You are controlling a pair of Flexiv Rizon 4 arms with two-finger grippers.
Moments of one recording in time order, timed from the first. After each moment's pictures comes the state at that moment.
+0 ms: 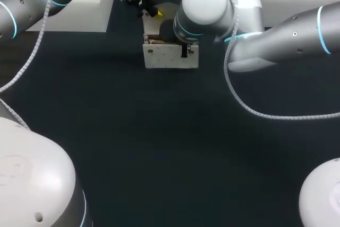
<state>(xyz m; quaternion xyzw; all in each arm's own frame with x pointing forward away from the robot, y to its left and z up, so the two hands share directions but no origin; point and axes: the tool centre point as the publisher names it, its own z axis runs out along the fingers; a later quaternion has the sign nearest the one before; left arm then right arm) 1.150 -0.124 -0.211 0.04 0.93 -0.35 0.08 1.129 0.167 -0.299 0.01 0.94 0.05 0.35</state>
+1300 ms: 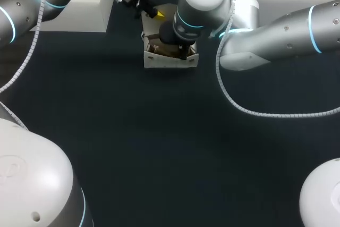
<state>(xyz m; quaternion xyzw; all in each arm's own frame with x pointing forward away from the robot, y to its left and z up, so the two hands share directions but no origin) 1.139 -0.128 -0.206 0.07 0.92 -0.38 0.07 1.130 0.171 -0.329 0.01 0.96 0.05 0.29</state>
